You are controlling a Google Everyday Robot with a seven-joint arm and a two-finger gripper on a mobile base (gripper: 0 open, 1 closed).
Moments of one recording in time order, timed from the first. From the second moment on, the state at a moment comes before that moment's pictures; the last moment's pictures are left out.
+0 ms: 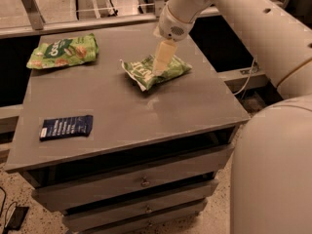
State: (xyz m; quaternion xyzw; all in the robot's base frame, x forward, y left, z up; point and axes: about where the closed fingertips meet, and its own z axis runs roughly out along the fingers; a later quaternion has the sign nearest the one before) arm 0.698 -0.030 0.896 -0.68 0.69 0.05 0.24
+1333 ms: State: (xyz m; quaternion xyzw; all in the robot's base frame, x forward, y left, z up) arm 0.698 -0.006 0.850 -0.67 0.72 0.09 0.17
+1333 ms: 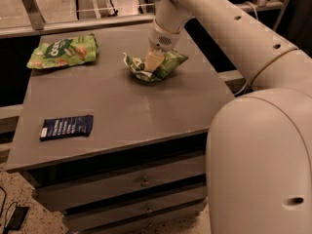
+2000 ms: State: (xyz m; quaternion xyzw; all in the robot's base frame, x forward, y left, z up) arm 0.695 -0.019 0.916 -0.67 0.70 0.08 0.25
